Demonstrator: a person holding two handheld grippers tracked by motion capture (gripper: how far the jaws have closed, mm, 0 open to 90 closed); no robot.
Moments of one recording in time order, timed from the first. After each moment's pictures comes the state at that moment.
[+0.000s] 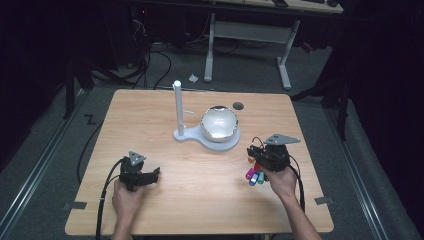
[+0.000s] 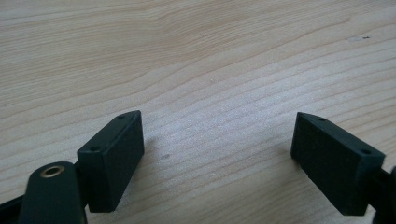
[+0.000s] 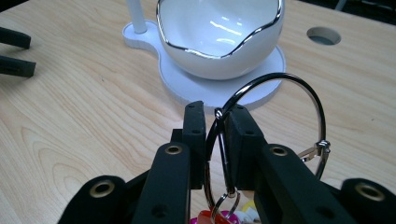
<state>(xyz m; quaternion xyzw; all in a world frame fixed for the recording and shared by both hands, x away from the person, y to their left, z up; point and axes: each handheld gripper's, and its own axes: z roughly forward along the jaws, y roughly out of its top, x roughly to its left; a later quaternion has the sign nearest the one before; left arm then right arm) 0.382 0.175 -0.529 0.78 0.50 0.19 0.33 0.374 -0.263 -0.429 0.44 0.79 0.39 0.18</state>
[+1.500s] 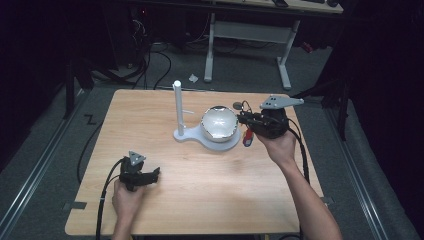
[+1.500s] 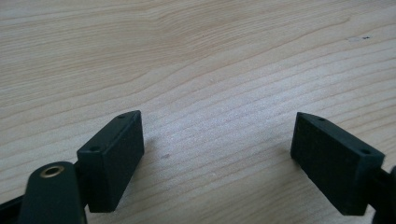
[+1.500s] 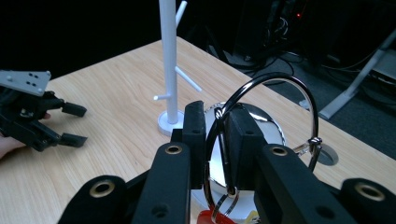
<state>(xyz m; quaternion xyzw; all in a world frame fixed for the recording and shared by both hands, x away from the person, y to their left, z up) 0.382 0.175 -0.529 0.78 0.50 0.19 0.33 0.414 -0.230 -0.323 0.34 0.80 0.45 0.19</state>
